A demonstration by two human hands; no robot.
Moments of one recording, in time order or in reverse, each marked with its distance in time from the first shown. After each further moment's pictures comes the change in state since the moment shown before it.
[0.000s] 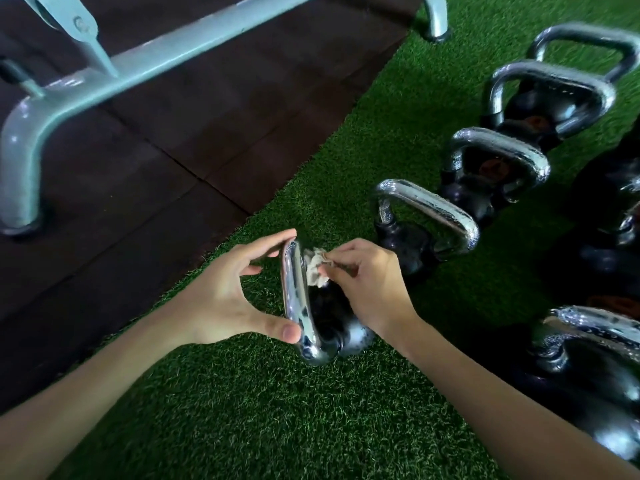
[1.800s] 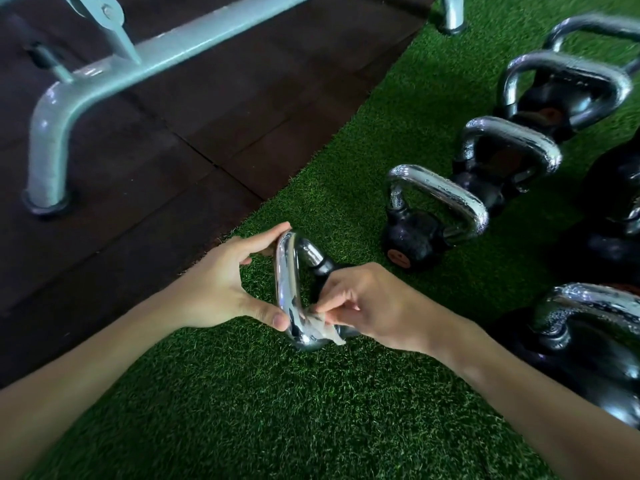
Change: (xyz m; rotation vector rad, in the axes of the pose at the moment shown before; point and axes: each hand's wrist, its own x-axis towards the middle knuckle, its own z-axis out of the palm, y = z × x) left_hand -0.025 -0.011 -0.008 0.113 0.001 -0.029; right_hand -0.040 -0.039 -0.032 -0.038 -0.673 -0.114
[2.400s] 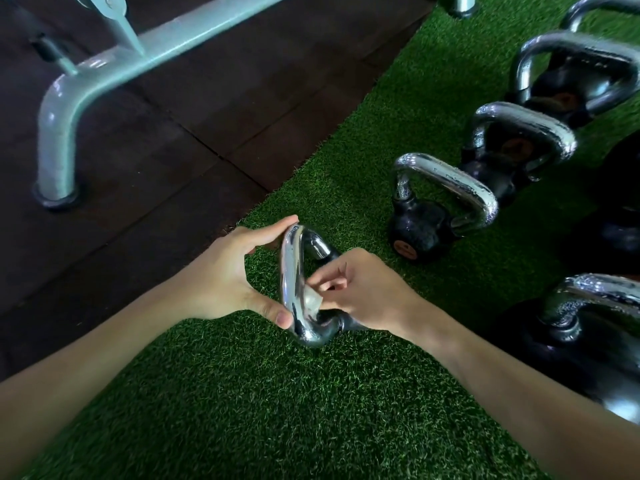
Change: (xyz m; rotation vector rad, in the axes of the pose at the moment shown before) left_hand -0.003 0.001 -0.001 0.068 -0.021 -0.045; right_hand 0.022 -0.005 0.014 0.337 0.076 0.212
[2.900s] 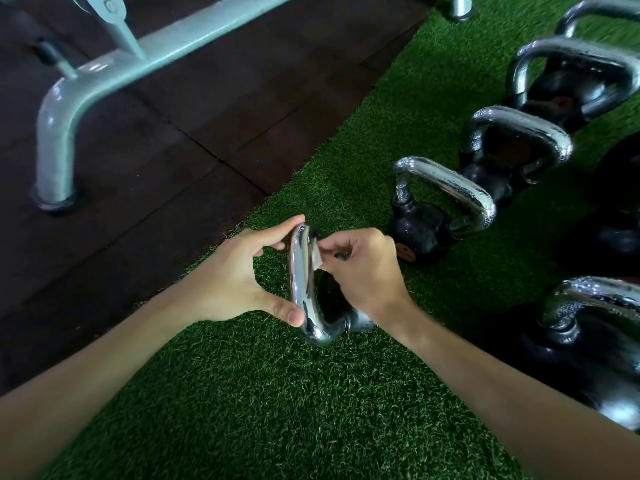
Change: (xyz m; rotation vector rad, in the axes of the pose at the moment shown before) left_hand 0.007 0.006 0.006 -0.014 0.047 0.041; right_hand 0.016 0.000 0.007 0.011 0.516 -0.124
